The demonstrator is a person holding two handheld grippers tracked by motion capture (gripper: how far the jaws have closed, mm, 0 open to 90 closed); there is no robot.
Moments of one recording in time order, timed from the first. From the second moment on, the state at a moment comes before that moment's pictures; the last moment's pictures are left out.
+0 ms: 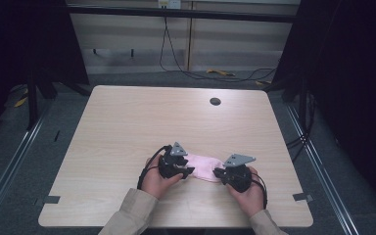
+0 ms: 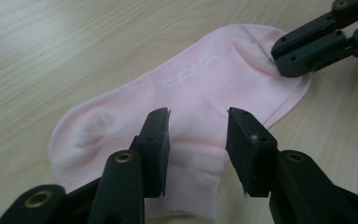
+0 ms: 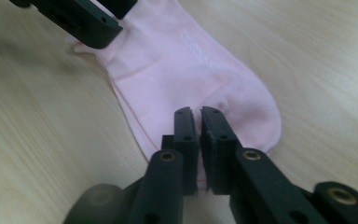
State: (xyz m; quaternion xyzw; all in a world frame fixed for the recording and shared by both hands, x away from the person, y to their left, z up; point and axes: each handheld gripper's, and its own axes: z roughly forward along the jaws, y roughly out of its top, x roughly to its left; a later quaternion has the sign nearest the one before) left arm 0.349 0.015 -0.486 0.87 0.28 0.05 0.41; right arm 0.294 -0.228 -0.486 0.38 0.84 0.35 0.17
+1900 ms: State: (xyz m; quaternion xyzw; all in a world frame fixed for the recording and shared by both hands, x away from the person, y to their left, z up) left arm 0.359 0.030 -0.497 0.87 0.29 0.06 0.39; right arm 0.274 -0.225 -0.488 0.34 0.86 0.32 0.19
